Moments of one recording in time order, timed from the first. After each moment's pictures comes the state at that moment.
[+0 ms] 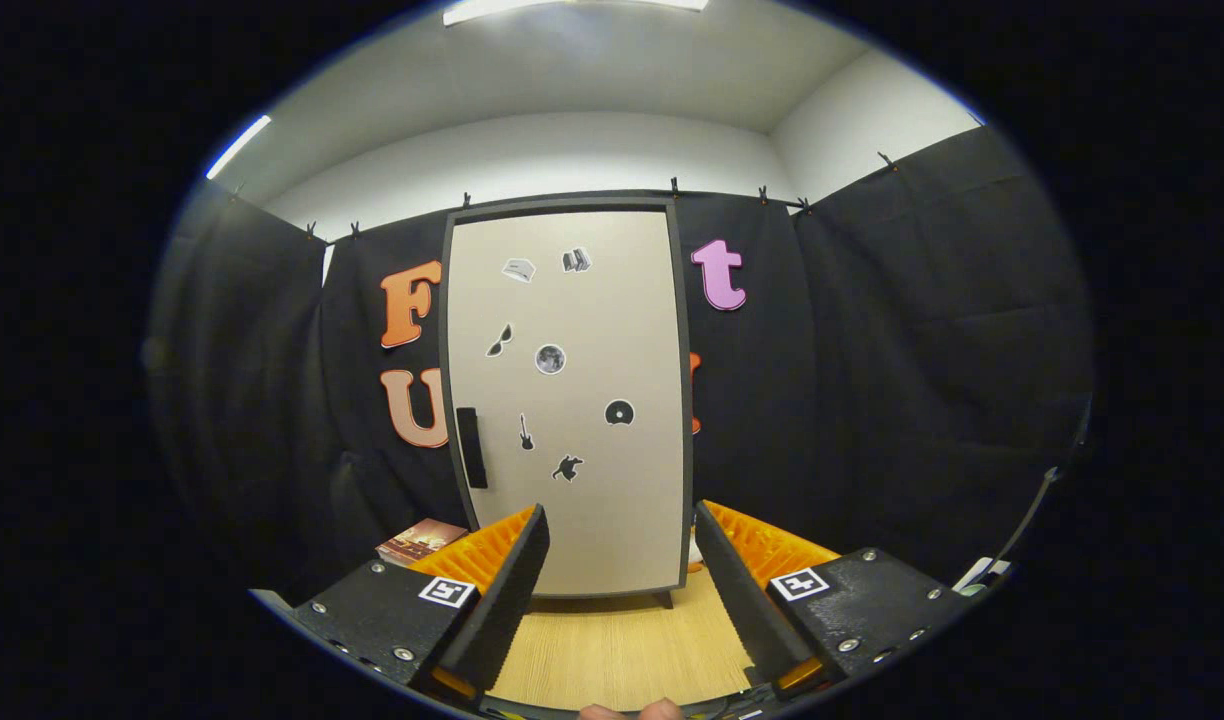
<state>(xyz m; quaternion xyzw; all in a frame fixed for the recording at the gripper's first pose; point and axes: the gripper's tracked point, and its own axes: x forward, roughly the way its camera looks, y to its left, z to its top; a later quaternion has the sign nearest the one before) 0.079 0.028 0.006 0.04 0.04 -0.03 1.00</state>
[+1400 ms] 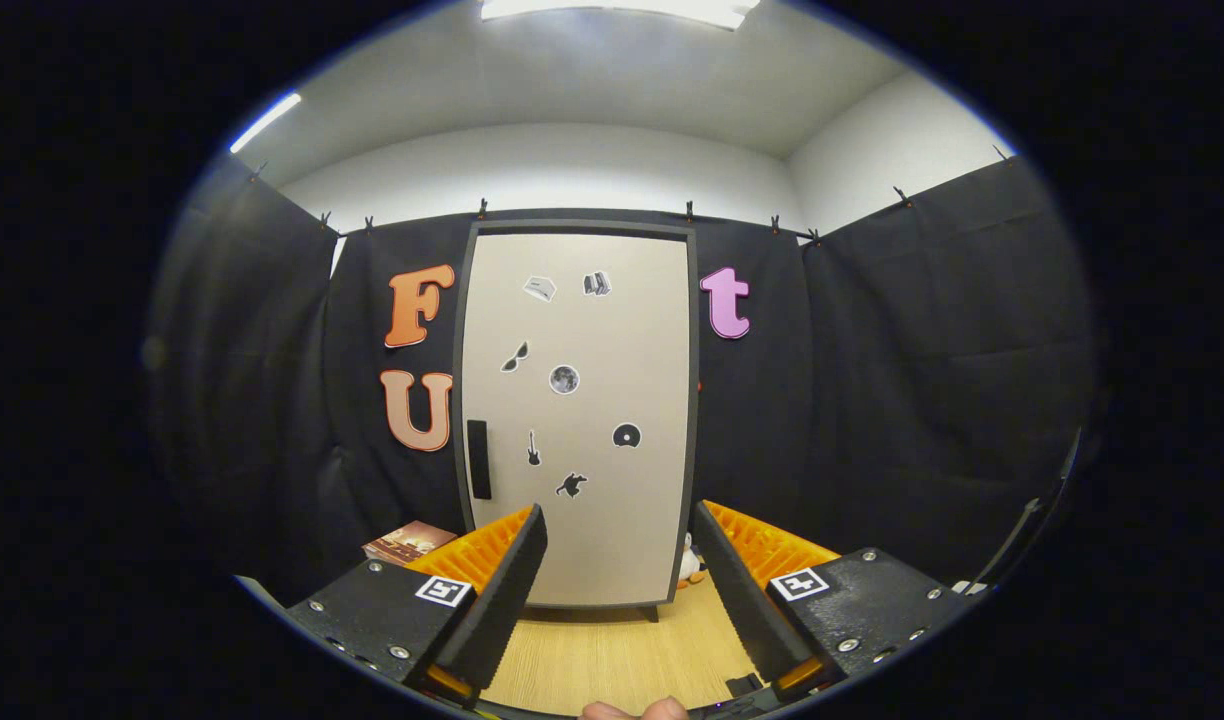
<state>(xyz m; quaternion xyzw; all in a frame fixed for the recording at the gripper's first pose) 0.078 0.048 0.029 0.01 0.01 -0.03 1.00</state>
